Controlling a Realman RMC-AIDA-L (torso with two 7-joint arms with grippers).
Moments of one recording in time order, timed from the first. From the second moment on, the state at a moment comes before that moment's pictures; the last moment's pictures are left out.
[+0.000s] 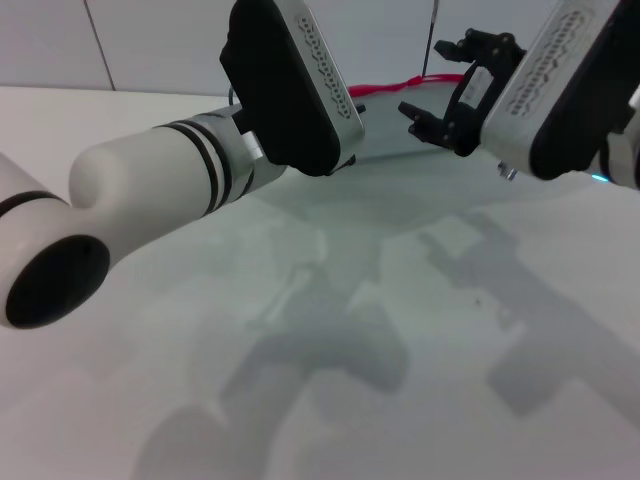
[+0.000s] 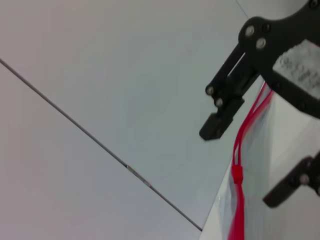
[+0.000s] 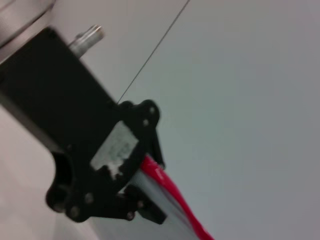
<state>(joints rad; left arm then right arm) -0.38 -2.03 -1.18 -1.45 2.87 -0.41 0.61 0.39 2.02 -1.79 -1.47 -2.38 -0.54 2.07</state>
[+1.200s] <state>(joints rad) -0.38 -2.03 -1.17 -1.45 2.87 -0.41 0.61 0.41 2.03 -1.91 -1.50 -2.64 -0.51 2.09</state>
